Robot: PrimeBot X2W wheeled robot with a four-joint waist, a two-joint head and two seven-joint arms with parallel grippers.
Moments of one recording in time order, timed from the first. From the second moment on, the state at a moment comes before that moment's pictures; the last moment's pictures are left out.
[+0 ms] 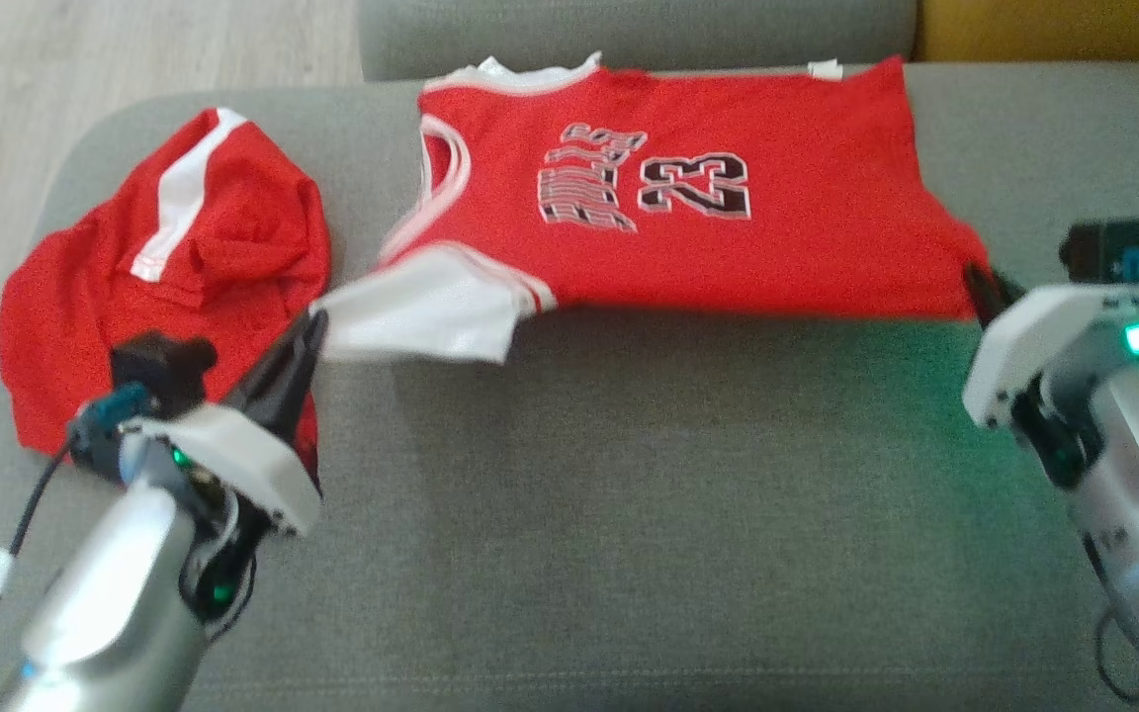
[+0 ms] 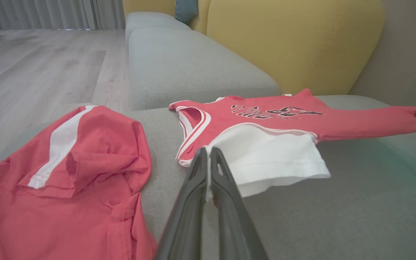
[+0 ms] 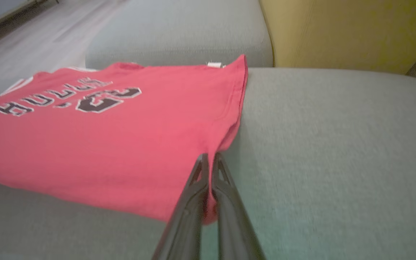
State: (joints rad) left arm -0.42 0.35 -0.51 0.50 -0.56 -0.13 -0.19; right arm -0.67 -0.32 0.36 0.94 0.47 0.12 0.10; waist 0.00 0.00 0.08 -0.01
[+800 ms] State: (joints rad) left arm -0.08 0.55 -0.58 0.04 -0.72 -0.11 0.14; right arm -0.31 -0.57 0.41 0.56 0.68 0.12 0.56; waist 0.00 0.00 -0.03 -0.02
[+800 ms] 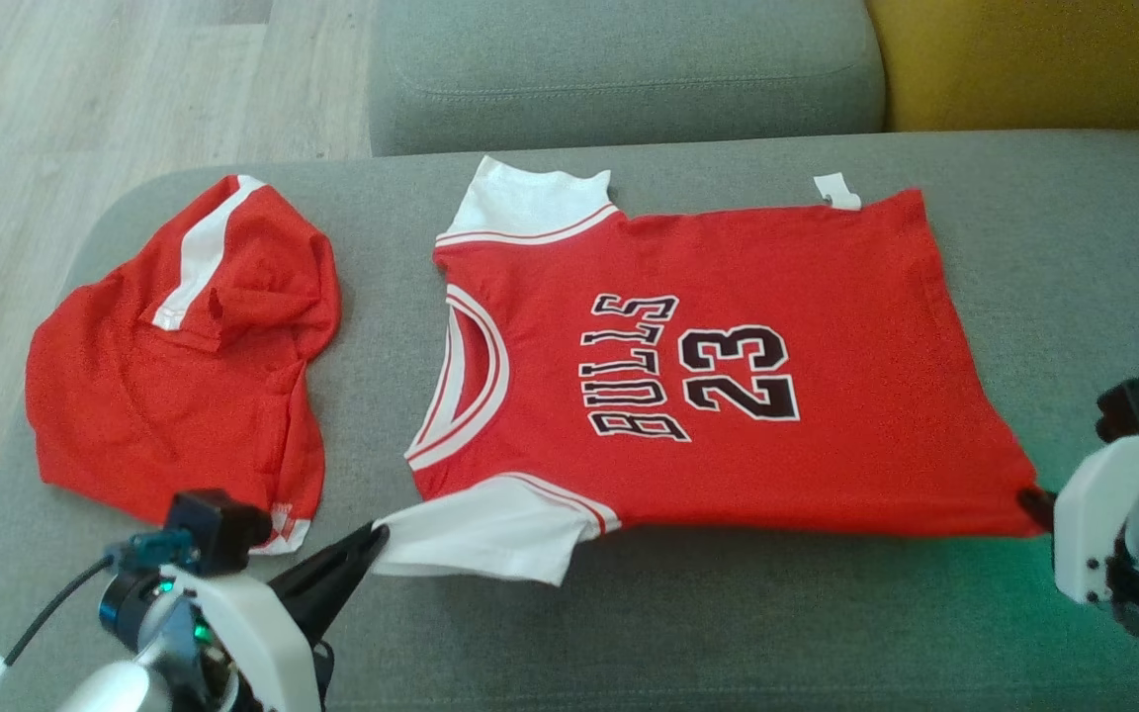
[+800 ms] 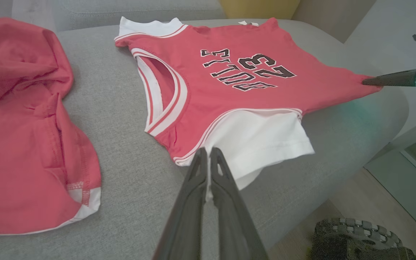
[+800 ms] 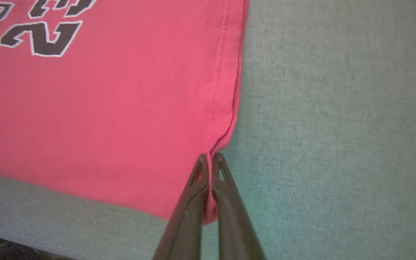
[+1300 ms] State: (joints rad) left arm -0.18 0.58 -0.59 -0.02 -0.66 -0.08 0.17; right arm -0.29 -0.52 0.23 0.43 0.58 0.12 0.67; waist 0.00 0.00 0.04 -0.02
